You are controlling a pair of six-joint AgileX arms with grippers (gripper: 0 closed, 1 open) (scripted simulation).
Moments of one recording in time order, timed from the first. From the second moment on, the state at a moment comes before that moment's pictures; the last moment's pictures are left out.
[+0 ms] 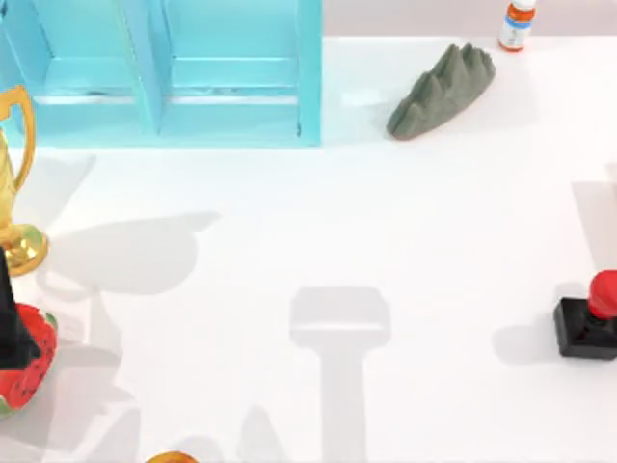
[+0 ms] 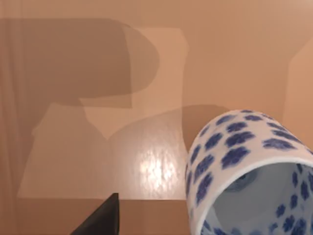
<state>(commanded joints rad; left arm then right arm) 0.00 0.00 0.00 0.00 0.00 0.00 -0.65 1.52 0.87 -0.85 -0.07 -0.64</state>
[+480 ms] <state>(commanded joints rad) 0.00 0.00 0.00 0.00 0.00 0.00 -0.64 1.49 1.02 -1.02 -0.06 -0.63</state>
